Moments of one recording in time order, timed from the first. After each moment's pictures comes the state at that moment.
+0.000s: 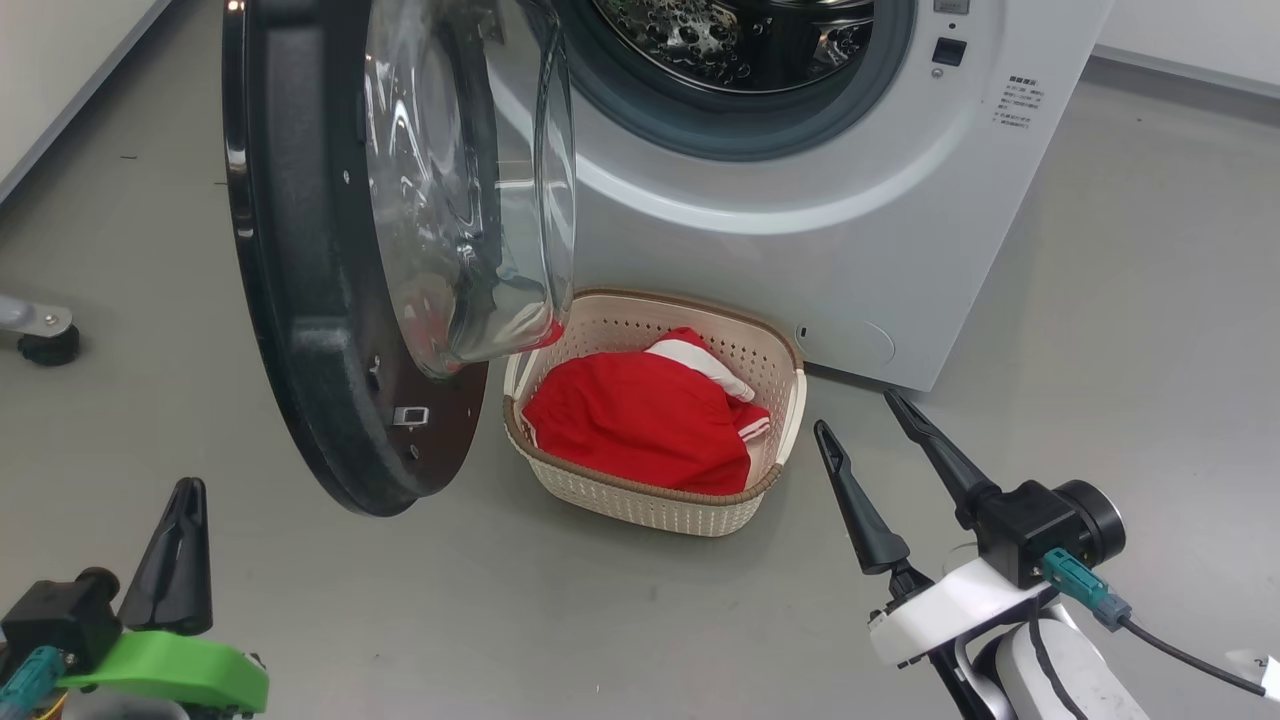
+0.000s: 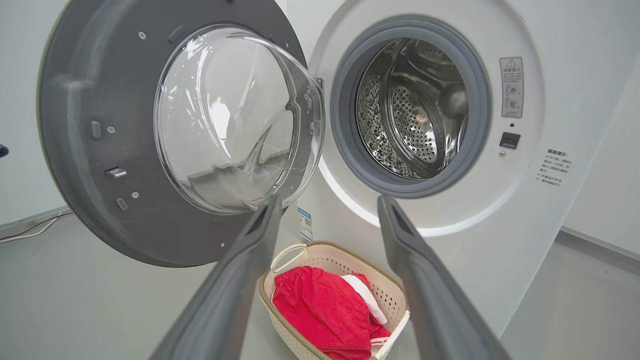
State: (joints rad) left arm -0.04 0.16 0.03 0.26 -0.35 -0.13 -0.25; right arm -0.10 -0.09 0.33 0.15 0.20 0.10 -0.25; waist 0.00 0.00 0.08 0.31
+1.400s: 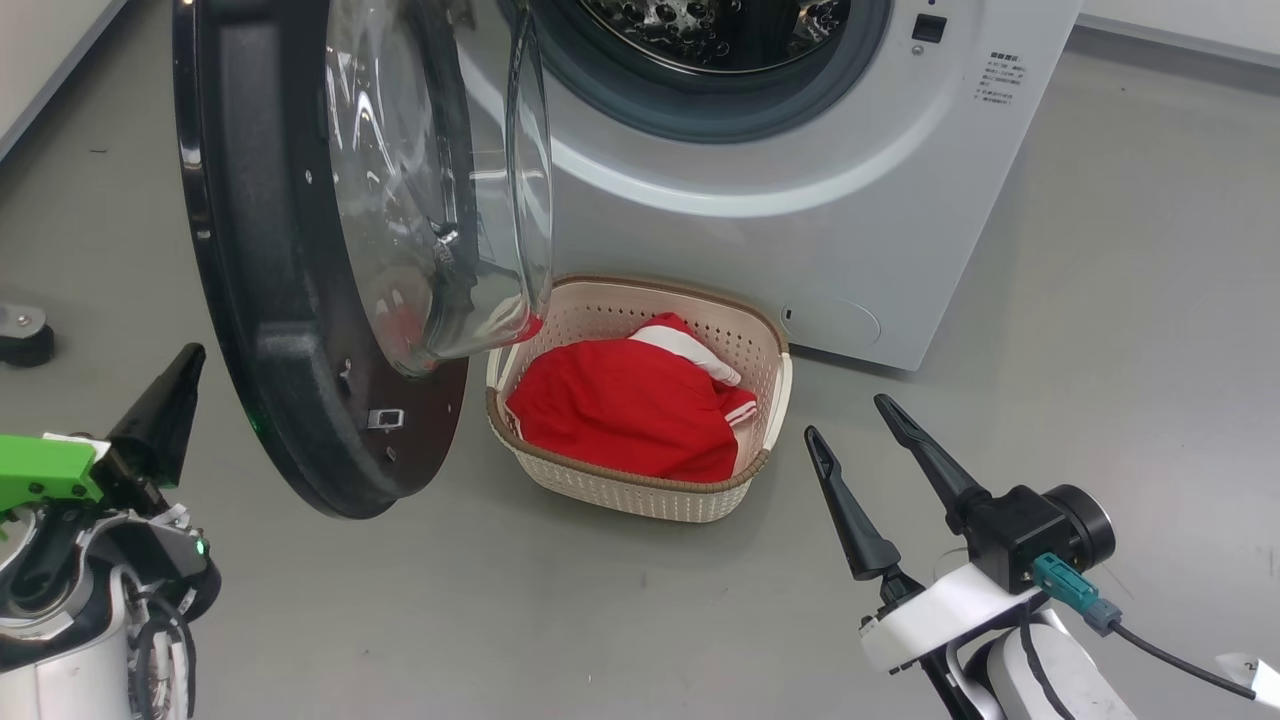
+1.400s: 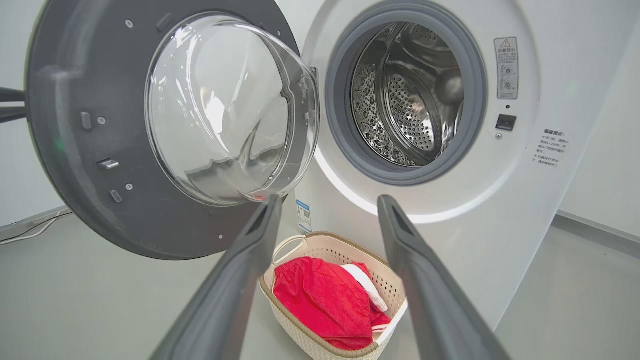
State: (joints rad) left arm -0.36 0.02 0.33 0.29 -1.56 0.11 0.49; right arm -0.09 -0.08 0.34 0.14 0.20 0.10 -0.25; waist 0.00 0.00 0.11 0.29
